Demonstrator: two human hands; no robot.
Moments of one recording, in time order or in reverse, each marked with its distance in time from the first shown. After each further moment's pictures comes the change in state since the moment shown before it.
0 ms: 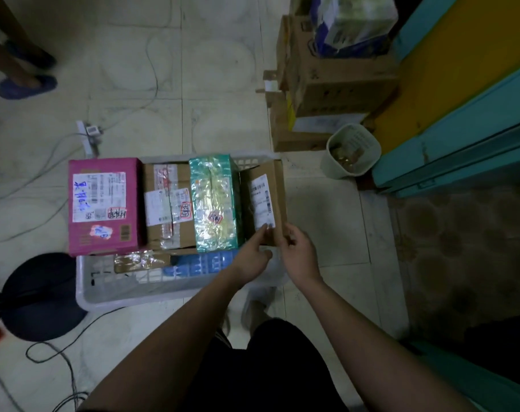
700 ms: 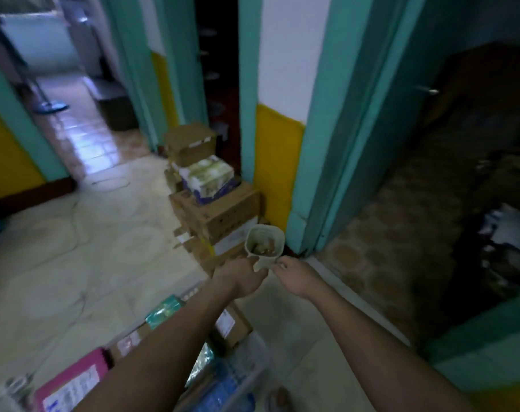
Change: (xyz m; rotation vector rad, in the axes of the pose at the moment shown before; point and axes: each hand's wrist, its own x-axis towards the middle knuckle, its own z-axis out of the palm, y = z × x) left_hand -0.094 0.204 0.004 1.225 -0.065 0.525; right_hand -0.113 -0.106 -0.160 -0.145 0.226 0.092
